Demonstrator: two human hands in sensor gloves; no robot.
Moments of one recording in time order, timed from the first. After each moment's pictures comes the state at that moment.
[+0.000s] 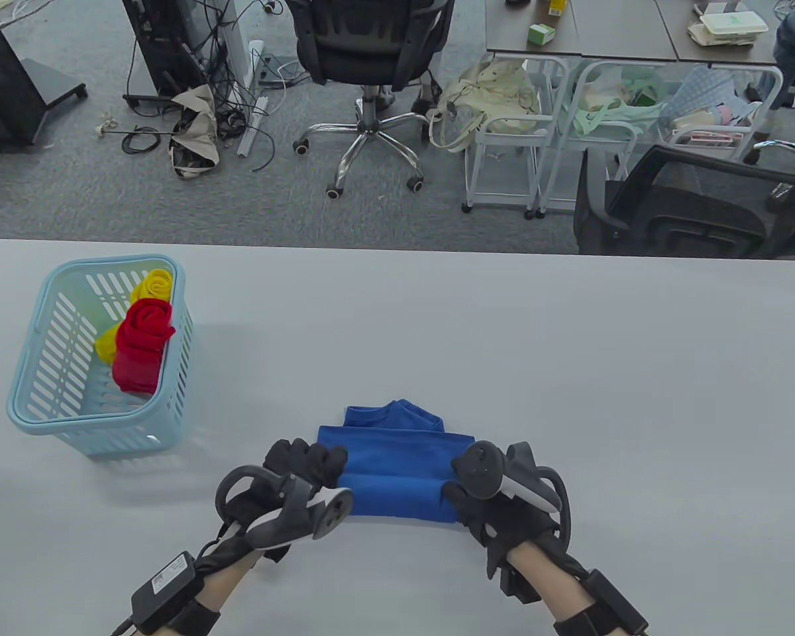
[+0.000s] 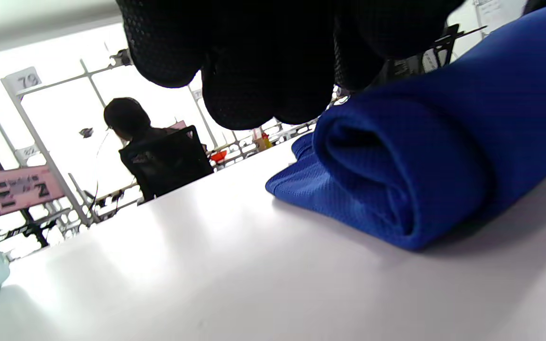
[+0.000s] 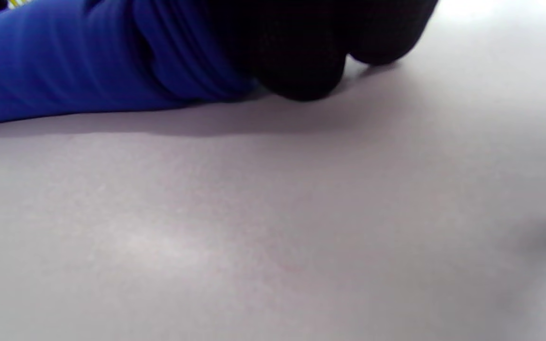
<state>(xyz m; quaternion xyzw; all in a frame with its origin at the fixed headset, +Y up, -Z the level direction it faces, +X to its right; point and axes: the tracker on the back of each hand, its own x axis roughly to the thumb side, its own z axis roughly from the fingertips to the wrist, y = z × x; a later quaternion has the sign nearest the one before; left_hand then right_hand) -0.147 -0.731 -0.249 0.09 -0.24 -0.20 0.94 0.117 -0.760 -0.277 0.10 0.24 0.96 0.12</state>
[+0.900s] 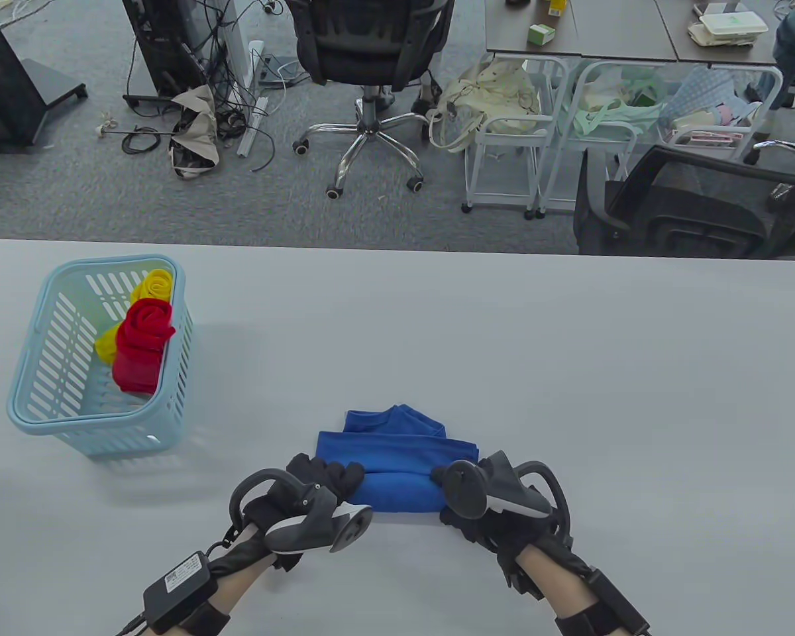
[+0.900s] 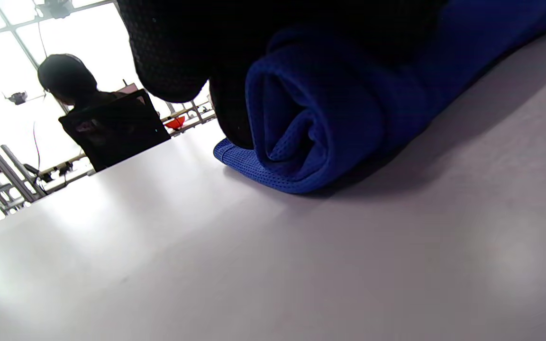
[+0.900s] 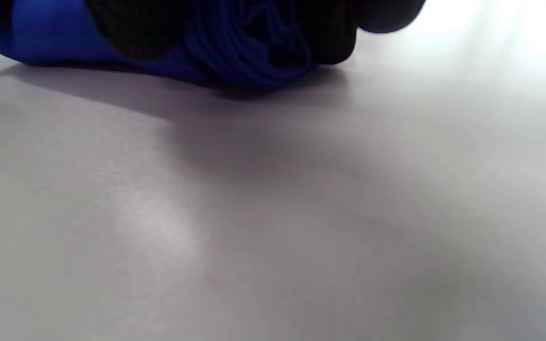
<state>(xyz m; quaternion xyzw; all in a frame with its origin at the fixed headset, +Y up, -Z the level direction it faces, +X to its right) -0.135 -0.741 -0.253 -0.02 -0.28 -0.16 0.95 0.102 -0.747 -0.267 0.22 0.20 0.96 0.04</state>
